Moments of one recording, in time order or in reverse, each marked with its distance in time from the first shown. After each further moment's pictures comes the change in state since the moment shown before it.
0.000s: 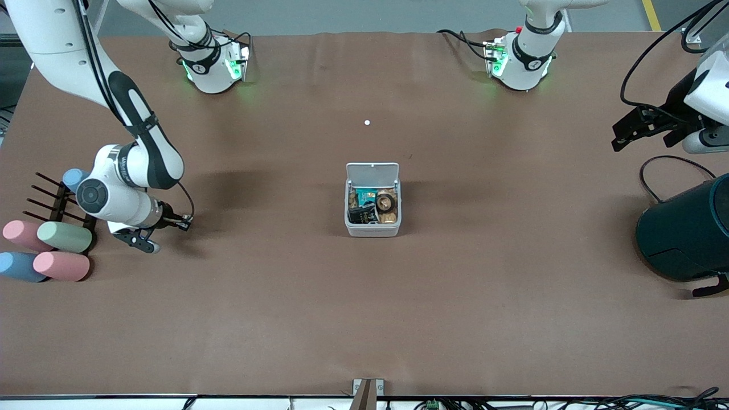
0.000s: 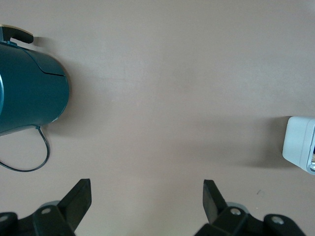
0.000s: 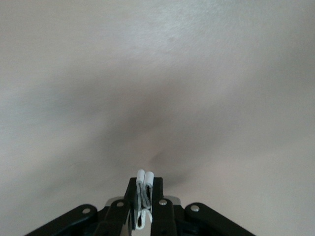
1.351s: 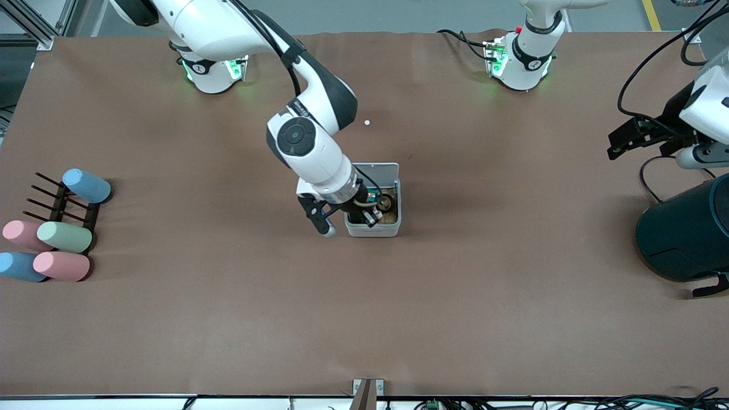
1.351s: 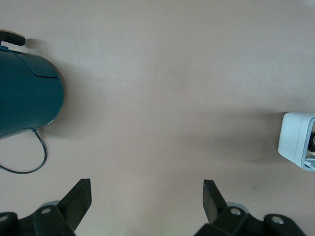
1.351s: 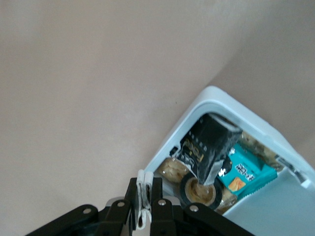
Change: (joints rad) left arm -0.013 0.060 -0.007 0.081 -0.001 -0.049 0.004; right arm 0.651 0.215 0.103 0.648 0.137 0.038 1.094
